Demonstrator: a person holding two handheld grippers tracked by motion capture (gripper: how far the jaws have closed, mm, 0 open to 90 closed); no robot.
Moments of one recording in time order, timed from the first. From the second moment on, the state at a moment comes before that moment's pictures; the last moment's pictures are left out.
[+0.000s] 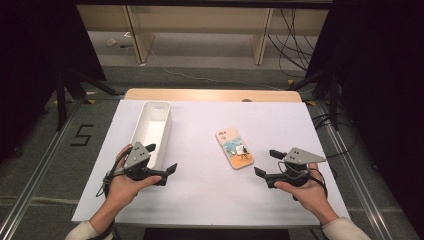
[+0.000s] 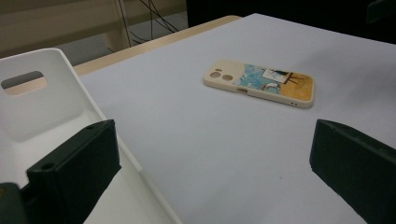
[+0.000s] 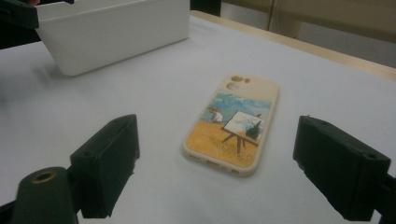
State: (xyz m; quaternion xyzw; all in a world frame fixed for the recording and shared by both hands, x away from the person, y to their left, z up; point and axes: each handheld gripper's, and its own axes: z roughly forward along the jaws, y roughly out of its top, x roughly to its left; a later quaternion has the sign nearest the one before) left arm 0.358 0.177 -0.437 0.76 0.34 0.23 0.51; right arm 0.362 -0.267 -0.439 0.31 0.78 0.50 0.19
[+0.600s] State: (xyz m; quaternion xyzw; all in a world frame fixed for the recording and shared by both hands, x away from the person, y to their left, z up) left arm 0.357 0.178 -0.437 0.76 0.34 0.23 0.51; right arm 0.362 -0.265 -0.439 0.32 0.79 0.50 0.19
